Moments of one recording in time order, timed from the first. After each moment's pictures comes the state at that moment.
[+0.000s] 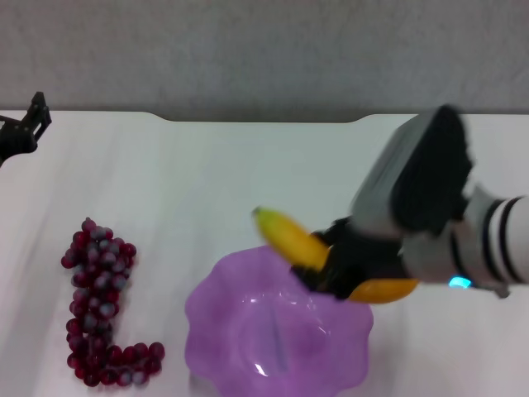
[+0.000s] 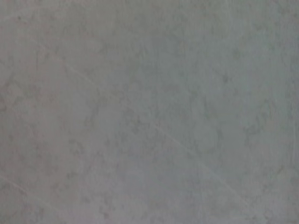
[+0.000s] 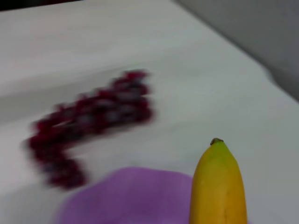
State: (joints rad) left arm -0.11 -2.02 -1.45 -1.14 2.73 0.28 0.14; right arm 0.35 2.01 -1.86 -1.59 0.73 1.02 -0.63
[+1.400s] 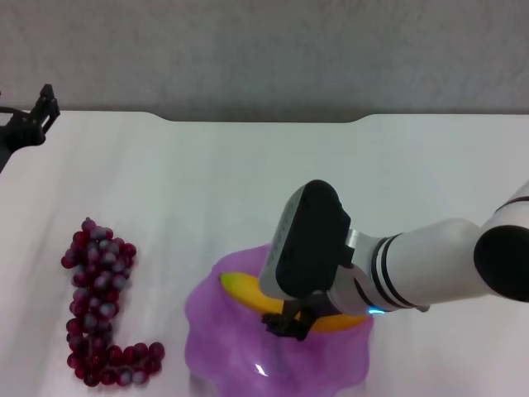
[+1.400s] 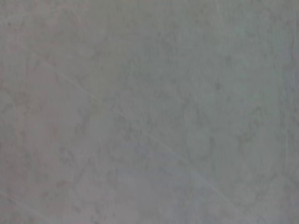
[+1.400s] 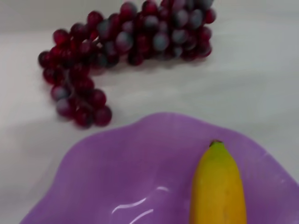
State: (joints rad) left arm -0.13 -2.03 -1.45 -1.14 2.73 0.28 0.14; right arm 0.66 2.02 -2.15 -1.14 0.73 0.80 -0.55
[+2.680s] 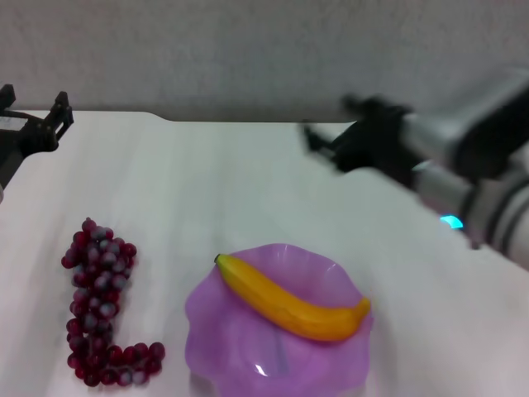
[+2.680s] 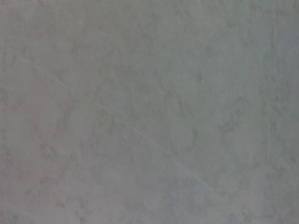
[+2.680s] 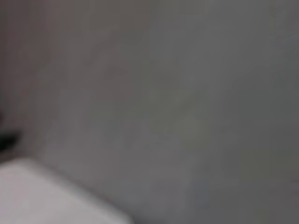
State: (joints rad) left arm -0.12 -2.03 -1.43 -1.18 2.74 0.22 0.16; right arm 0.24 2.01 -1.98 -1.44 0.72 0.17 -0.49
